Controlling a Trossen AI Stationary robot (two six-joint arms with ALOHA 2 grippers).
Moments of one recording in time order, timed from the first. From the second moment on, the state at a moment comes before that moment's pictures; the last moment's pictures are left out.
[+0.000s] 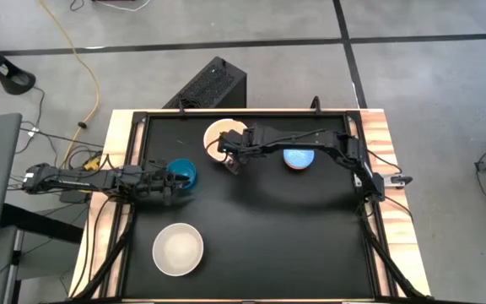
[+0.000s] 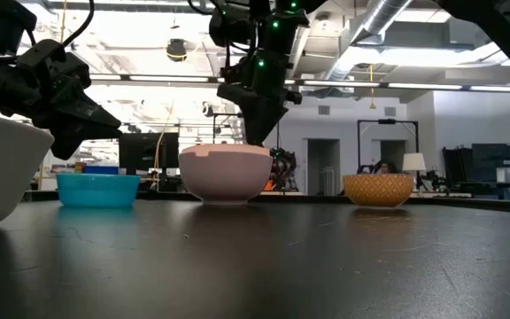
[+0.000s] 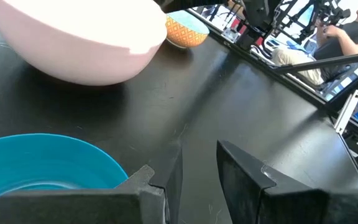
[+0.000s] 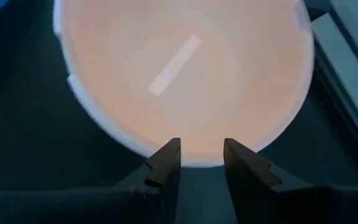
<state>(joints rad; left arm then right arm) -0.02 0.26 0.02 0.04 -0.22 -0.54 -0.15 2.12 1.96 -1.02 0.39 0.36</state>
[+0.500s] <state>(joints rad) -0.02 0.26 0.02 0.04 -0.22 -0.55 -0.15 2.12 1.96 -1.03 0.39 0.36</state>
